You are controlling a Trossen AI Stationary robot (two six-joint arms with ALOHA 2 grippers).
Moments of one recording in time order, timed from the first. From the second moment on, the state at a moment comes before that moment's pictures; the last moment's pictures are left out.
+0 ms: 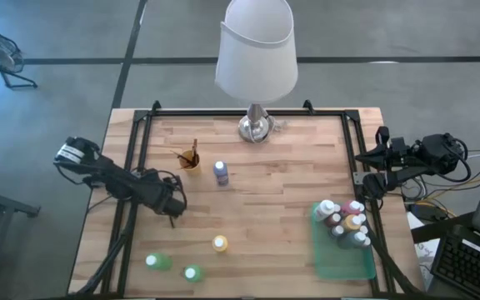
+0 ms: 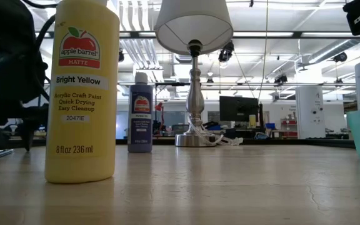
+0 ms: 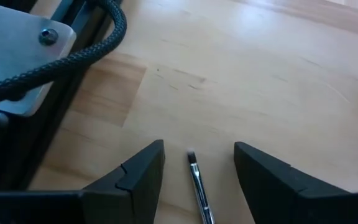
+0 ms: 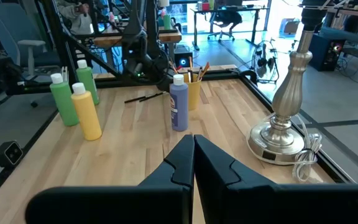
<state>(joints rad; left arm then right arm) -0.35 1.43 0.50 -0.95 -0.49 -2.35 0.34 0.03 0.77 -0.95 0.39 0.16</state>
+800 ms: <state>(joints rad) -0.33 1.43 0.49 -0.94 -0.49 -2.36 0.34 0.03 0.77 -0.95 0.39 0.16</state>
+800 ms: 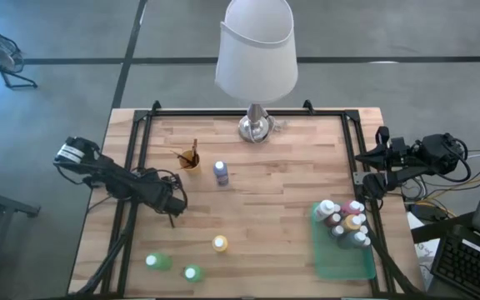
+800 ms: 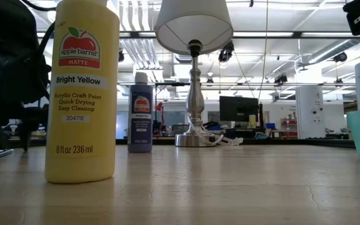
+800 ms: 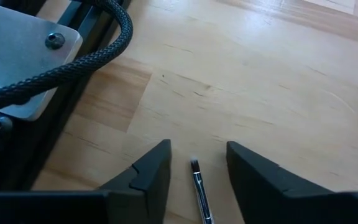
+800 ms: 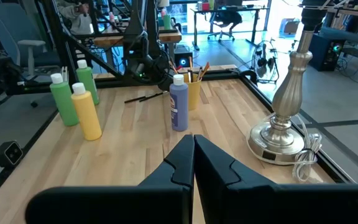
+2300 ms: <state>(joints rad) -0.33 1.43 0.50 -0.94 -0.44 -2.31 0.34 0.03 0.77 -0.95 0.39 0.16</state>
